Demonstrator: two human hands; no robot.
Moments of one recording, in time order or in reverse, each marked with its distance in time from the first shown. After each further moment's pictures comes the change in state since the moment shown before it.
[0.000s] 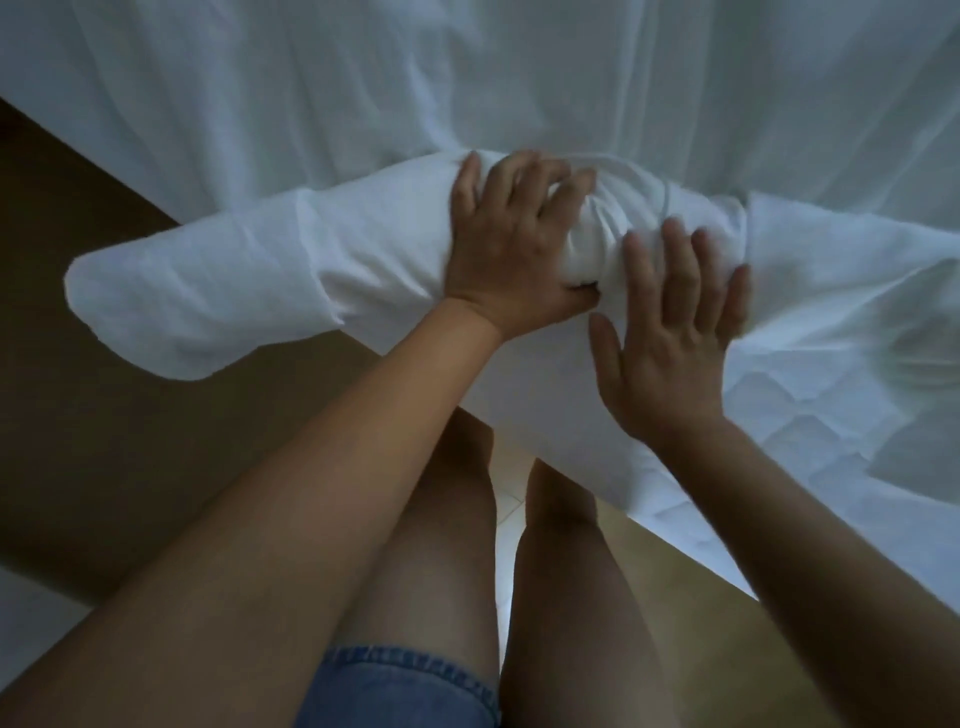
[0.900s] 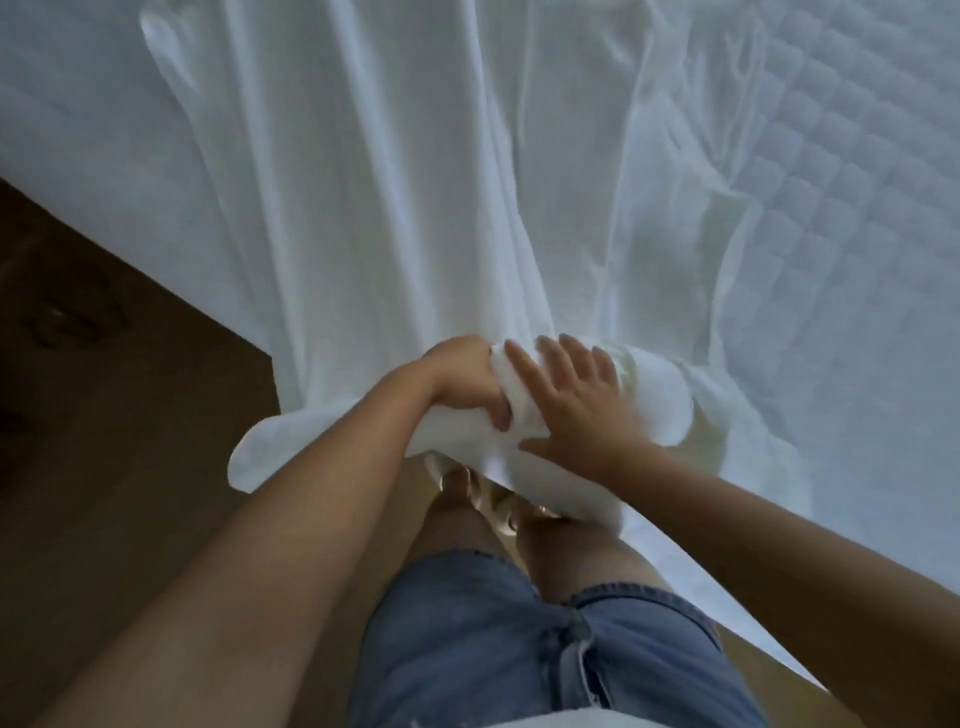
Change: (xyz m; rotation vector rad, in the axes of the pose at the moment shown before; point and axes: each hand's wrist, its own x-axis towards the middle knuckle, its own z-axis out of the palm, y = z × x) left_hand 0.000 0.085 -0.198 -0.323 -0.882 -0.175; right_hand -0.030 -0.021 -0.185 -0.211 -0.338 -0.222
